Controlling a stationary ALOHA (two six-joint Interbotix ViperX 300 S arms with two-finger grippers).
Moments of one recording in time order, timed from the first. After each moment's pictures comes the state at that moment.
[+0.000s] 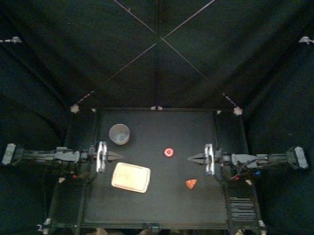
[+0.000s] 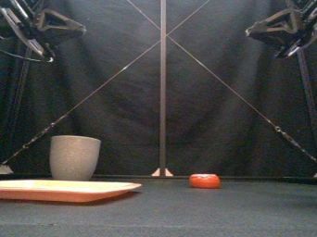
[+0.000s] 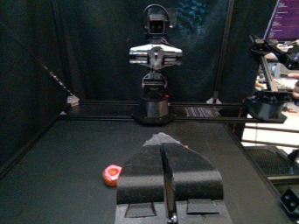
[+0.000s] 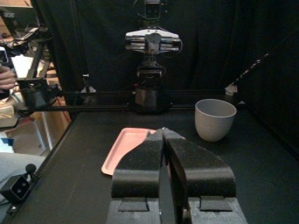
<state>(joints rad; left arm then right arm) 0.00 -0.96 1.19 0.00 -0.29 0.00 0.00 -0.96 1.17 0.00 -0.30 0.00</state>
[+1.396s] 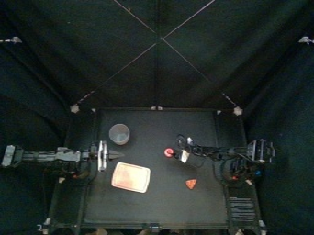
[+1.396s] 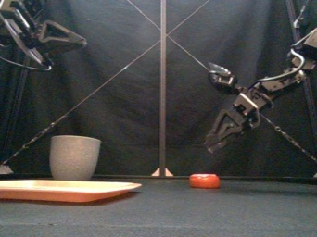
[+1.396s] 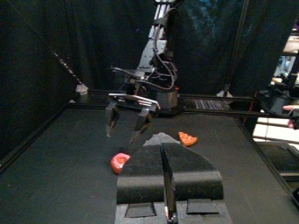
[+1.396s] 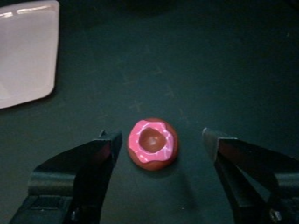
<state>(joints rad) 0.07 -0.95 1.22 -0.01 -0.30 0.00 -0.31 -0.13 0.98 0.08 -0.29 0.01</state>
